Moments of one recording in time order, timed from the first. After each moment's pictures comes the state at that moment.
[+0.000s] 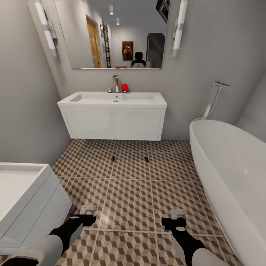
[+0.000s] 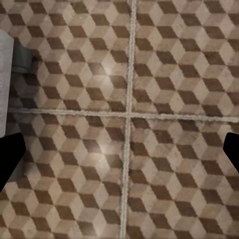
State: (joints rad) left arm -0.70 0.04 -0.11 -0.20 0.08 0.14 0.06; right arm -0.60 0.08 -0.04 -0.26 0.12 -0.03 -0.19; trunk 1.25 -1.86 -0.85
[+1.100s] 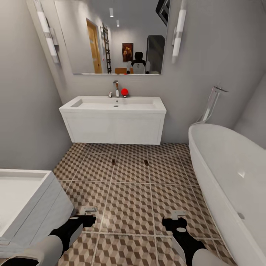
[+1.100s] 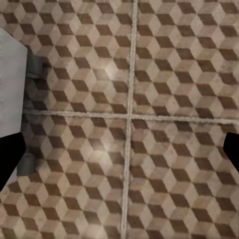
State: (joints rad) left arm -0.70 0.04 -0.11 -0.20 0.09 0.14 0.06; right arm -0.60 0.08 -0.05 -0.25 0.12 -0.06 -0.20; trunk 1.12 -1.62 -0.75
